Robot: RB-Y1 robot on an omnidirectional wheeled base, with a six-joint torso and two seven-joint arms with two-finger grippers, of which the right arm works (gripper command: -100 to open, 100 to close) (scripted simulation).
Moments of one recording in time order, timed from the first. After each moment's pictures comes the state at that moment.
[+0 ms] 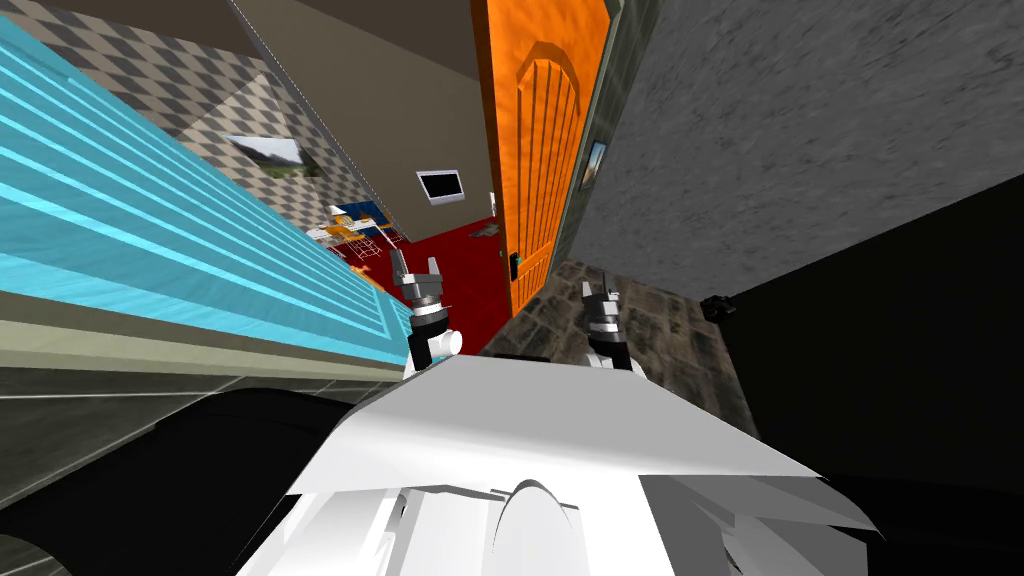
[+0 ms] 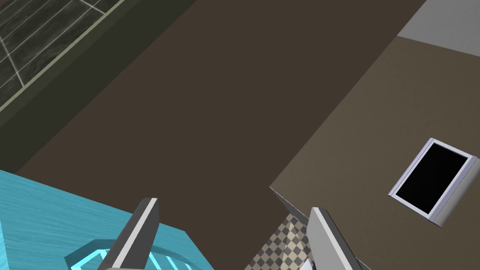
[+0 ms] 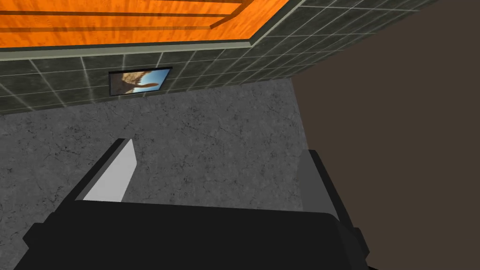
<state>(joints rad) 0.50 -0.11 0.11 -2.11 0.08 -0.49 -0.15</state>
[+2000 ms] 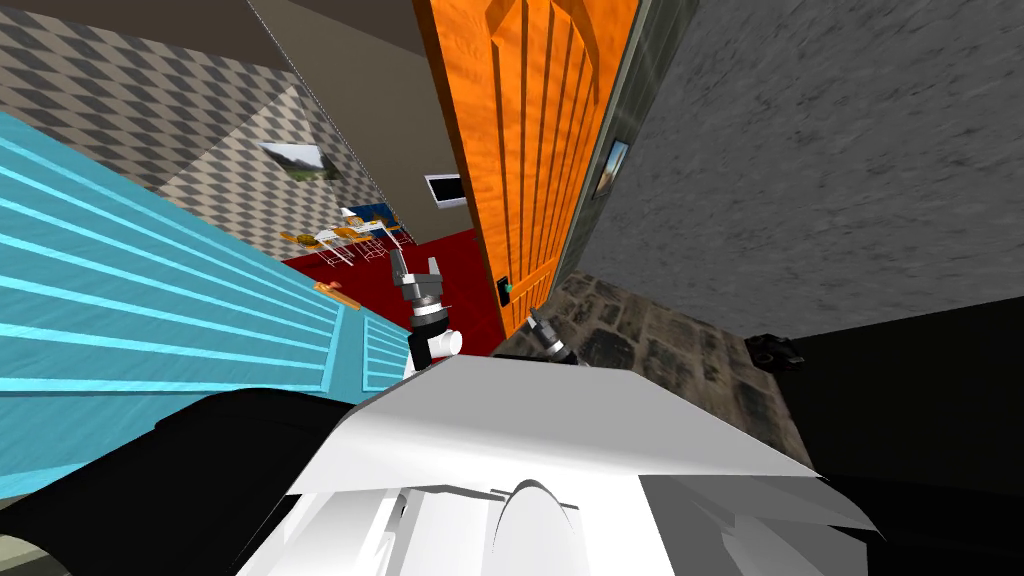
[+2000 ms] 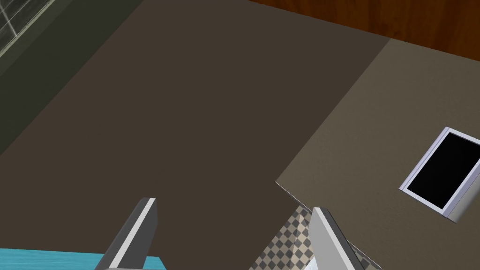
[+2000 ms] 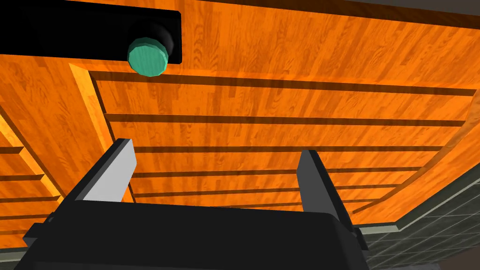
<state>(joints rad) 0.46 -0.27 0.50 -1.83 0.48 -0.47 -0.46</state>
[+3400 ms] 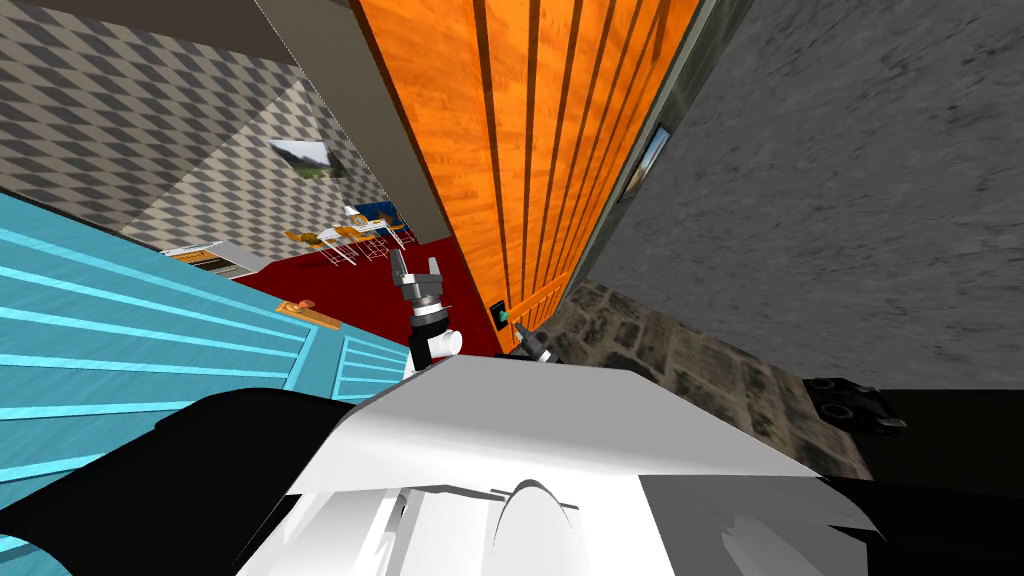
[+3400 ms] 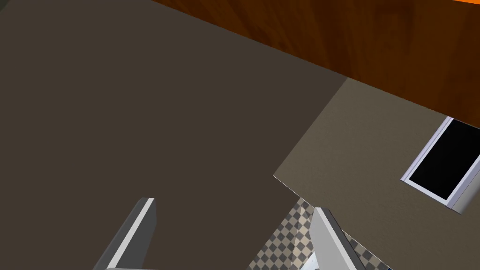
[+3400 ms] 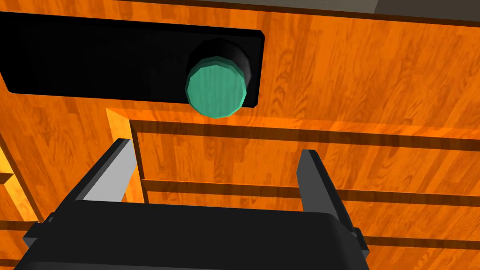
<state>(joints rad) 0.43 -0.29 0.64 -1.72 0.61 -0.44 -0.57</state>
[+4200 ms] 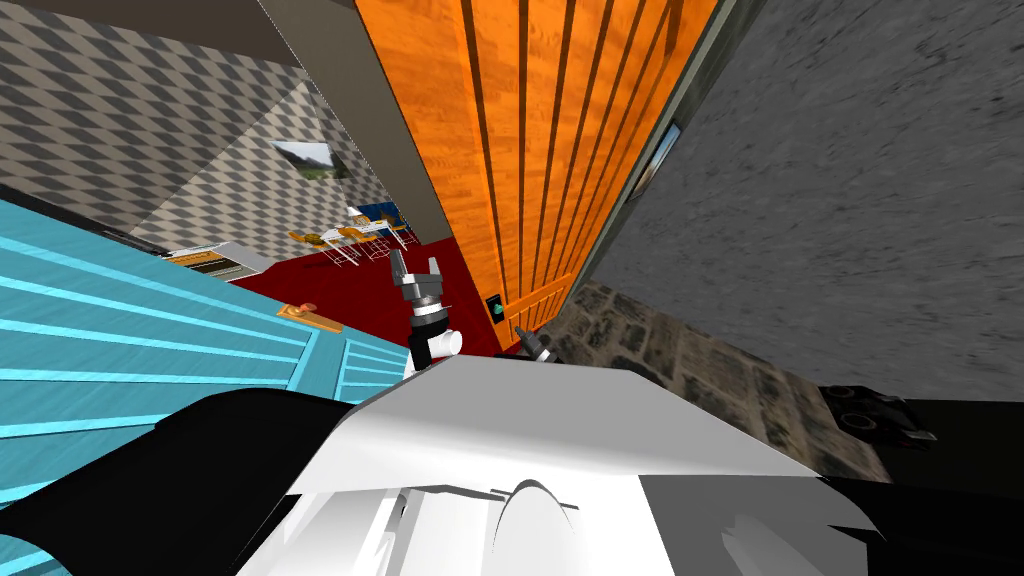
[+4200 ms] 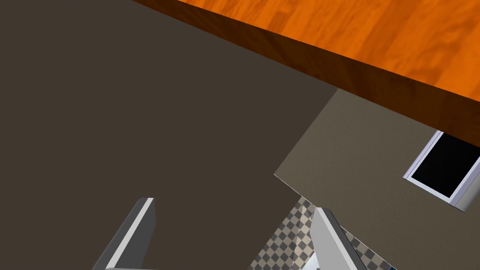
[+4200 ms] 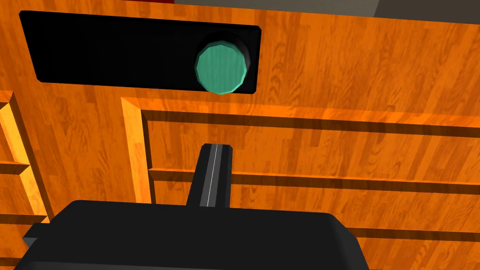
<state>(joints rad) 0.42 -0.28 0.64 -1.70 0.60 -0.44 -0.56</state>
